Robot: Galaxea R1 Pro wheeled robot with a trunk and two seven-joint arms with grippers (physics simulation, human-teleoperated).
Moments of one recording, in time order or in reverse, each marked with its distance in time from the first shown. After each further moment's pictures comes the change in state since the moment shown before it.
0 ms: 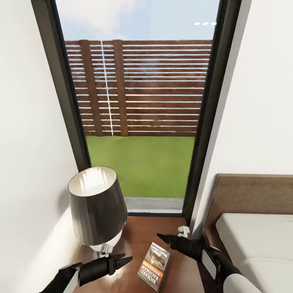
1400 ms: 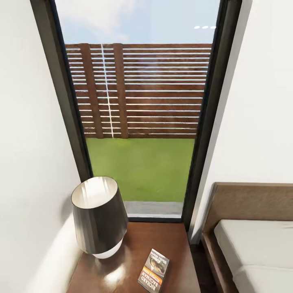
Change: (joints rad) left arm 0.170 0.007 -0.028 0.557 -0.158 -0.513 0.741; right arm 0.335 -0.165 -0.001 0.457 0.008 -0.487 -0.437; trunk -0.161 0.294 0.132
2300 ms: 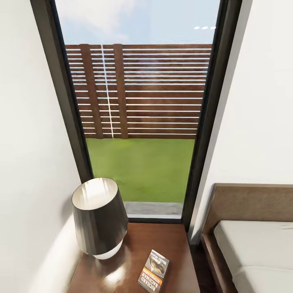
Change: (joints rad) left arm 0.079 -0.012 0.005 -0.002 0.007 0.002 0.054; right arm 0.023 0.008 0.002 -0.003 -0.003 0.002 -0.098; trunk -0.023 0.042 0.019
